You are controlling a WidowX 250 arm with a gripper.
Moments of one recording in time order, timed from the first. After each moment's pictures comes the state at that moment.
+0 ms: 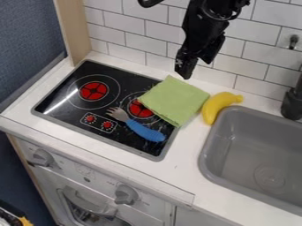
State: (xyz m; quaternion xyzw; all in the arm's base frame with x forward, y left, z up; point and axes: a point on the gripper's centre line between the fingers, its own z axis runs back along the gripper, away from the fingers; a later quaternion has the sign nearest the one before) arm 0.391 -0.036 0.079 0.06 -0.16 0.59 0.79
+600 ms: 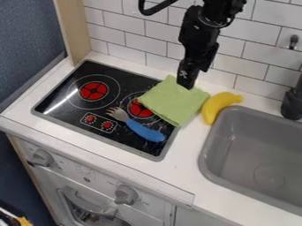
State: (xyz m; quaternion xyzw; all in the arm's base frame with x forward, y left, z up) arm 0.391 -0.032 0.056 0.05 -0.10 0.69 0.71
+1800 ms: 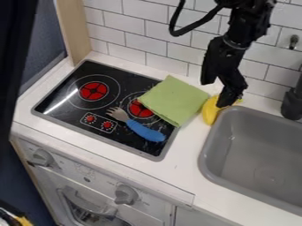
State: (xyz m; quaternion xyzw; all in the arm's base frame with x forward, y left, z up) arm 0.401 -0.068 0.023 -0.01 -0.09 0.94 0.33
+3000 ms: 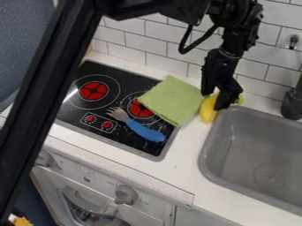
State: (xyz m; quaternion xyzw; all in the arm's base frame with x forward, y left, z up) arm 0.434 -0.062 -0.017 0.03 -0.06 0.95 0.31
